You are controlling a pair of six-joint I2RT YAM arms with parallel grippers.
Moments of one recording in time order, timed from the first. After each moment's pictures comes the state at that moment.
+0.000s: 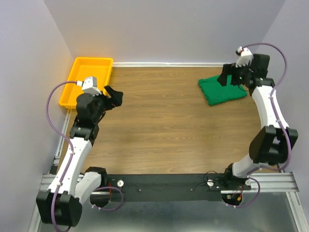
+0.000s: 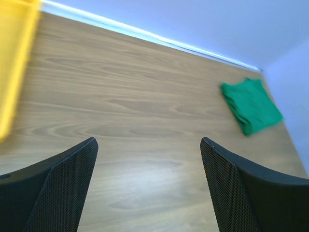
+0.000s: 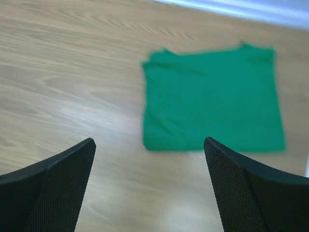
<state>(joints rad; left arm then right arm) -0.14 0.87 0.74 -0.02 0.13 -0.48 -0.14 1.63 1.50 -0.45 -0.47 -0.18</state>
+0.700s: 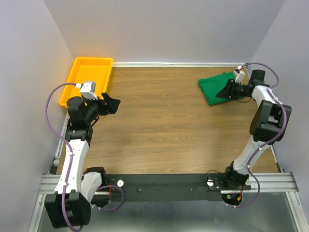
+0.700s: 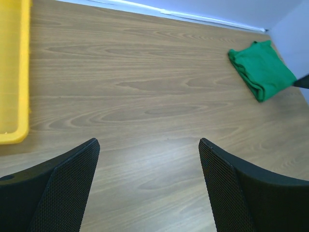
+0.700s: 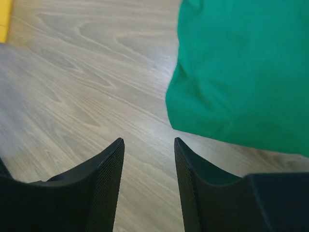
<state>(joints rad) 0.09 0.91 0.71 -0.05 0.48 -0.31 -0.31 1.90 1.41 -0.48 -0.92 -0.18</state>
